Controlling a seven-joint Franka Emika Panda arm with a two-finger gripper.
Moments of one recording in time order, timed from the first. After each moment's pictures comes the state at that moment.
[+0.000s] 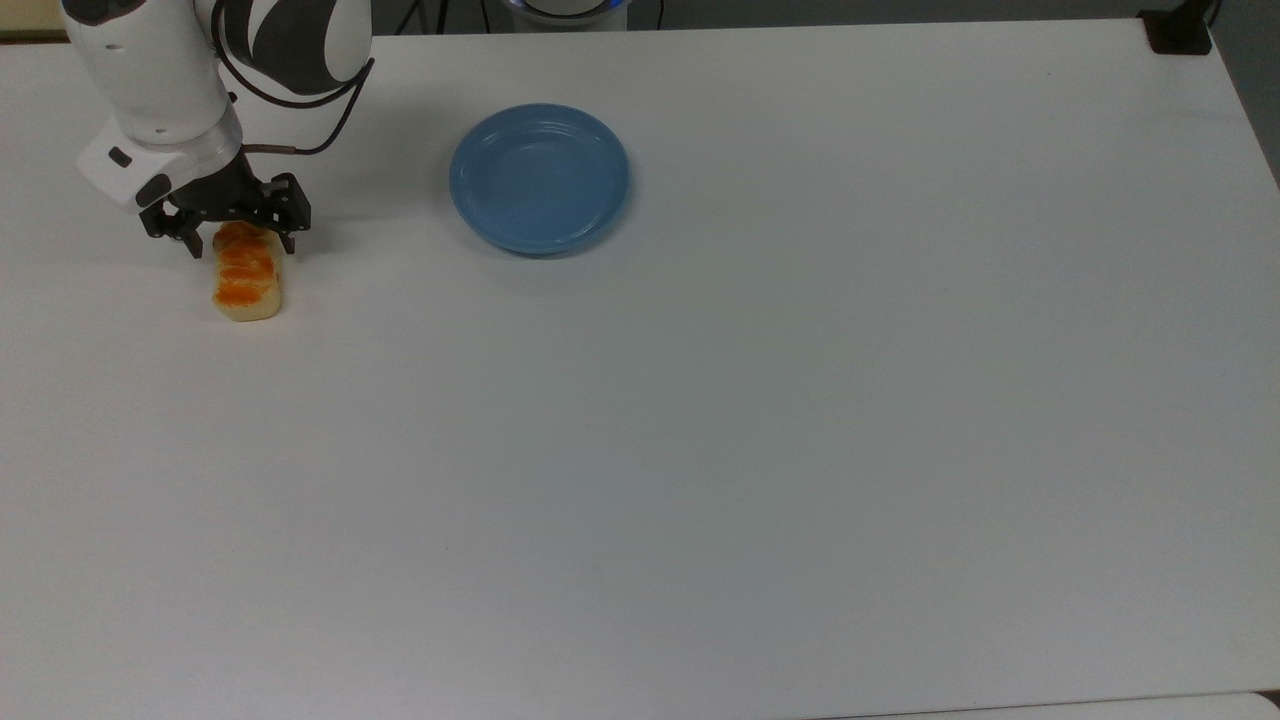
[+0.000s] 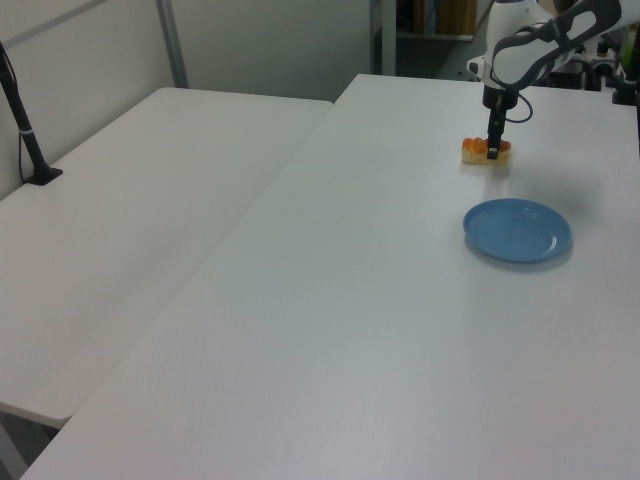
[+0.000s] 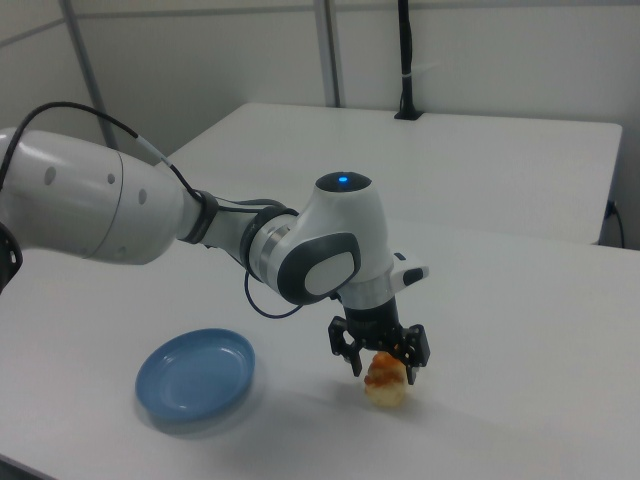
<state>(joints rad) -0.33 0.34 -0.13 -1.92 -0.04 2.33 -0.58</state>
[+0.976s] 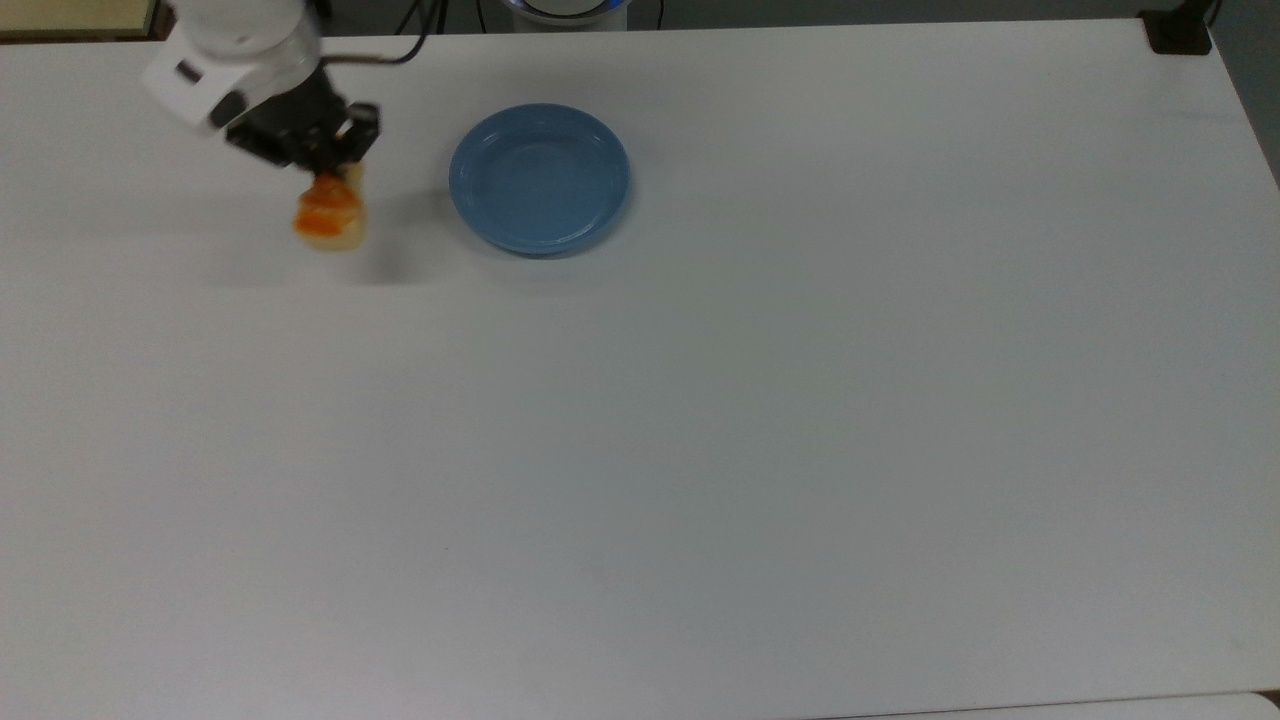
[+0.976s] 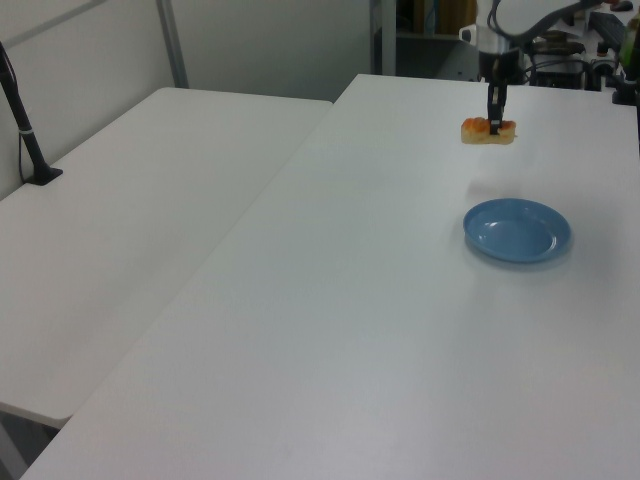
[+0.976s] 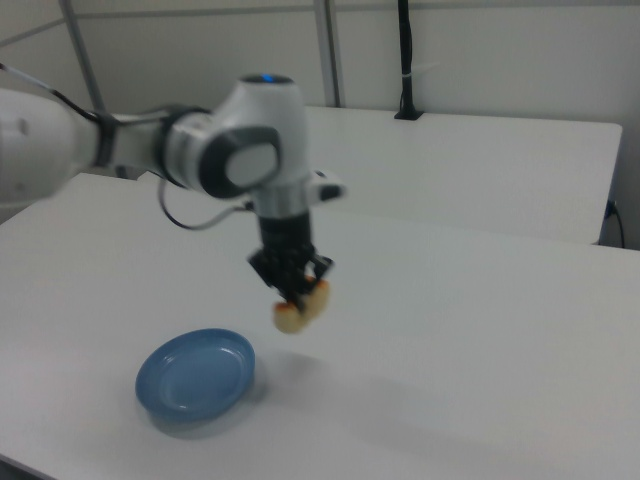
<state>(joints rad) -0.15 0.09 -0.11 -1.90 -0.04 1.93 -0.38</state>
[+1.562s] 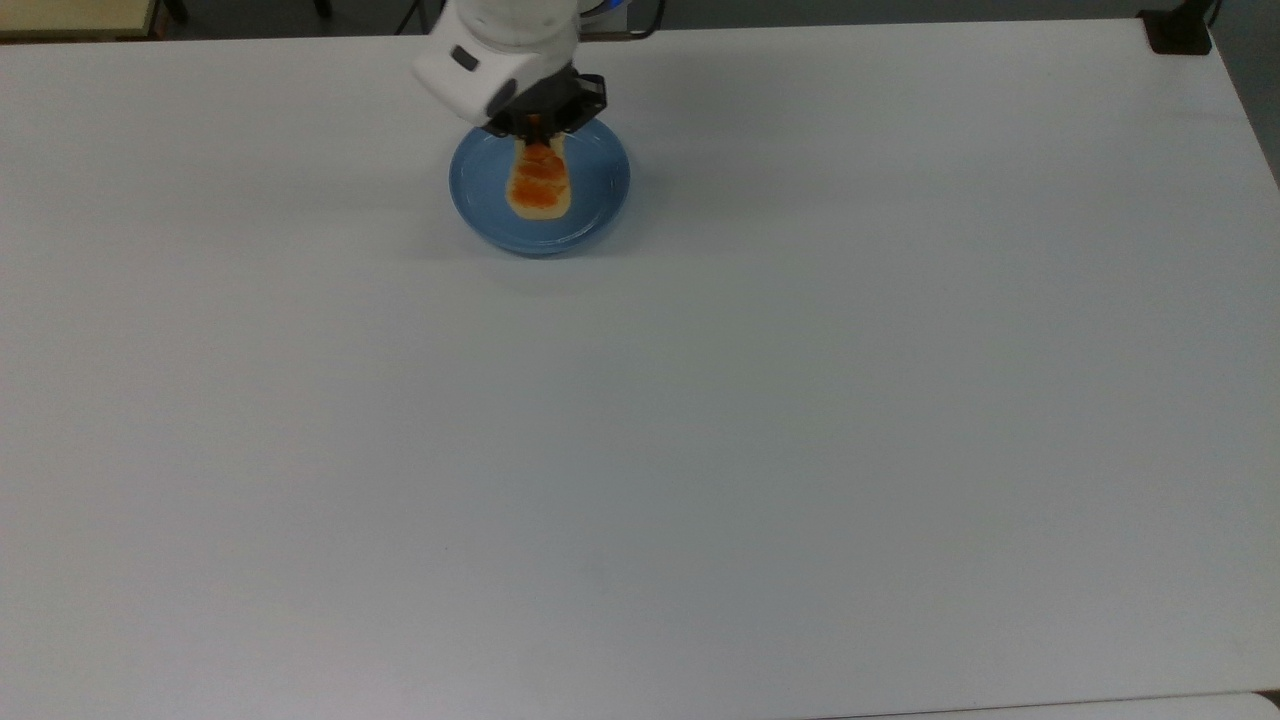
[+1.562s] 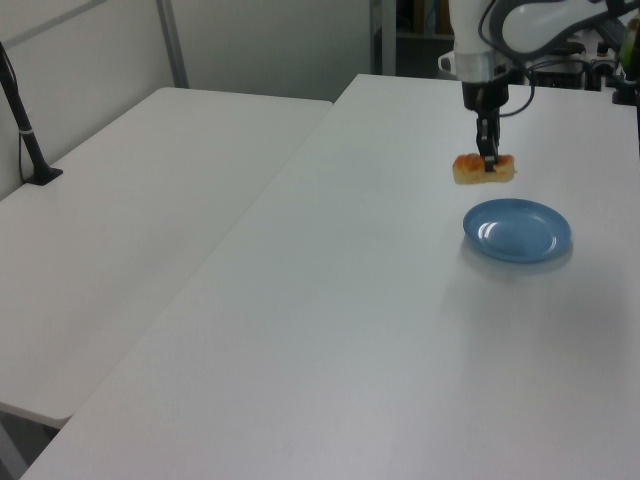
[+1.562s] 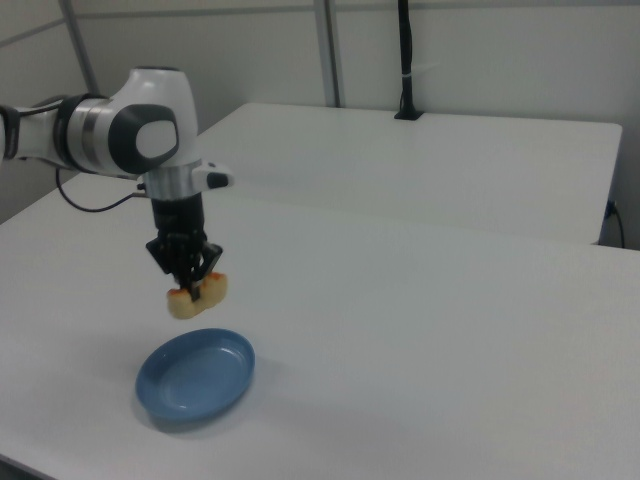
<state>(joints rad) -0.02 0.03 0.08 -1.97 -0.04 1.81 -0.05</state>
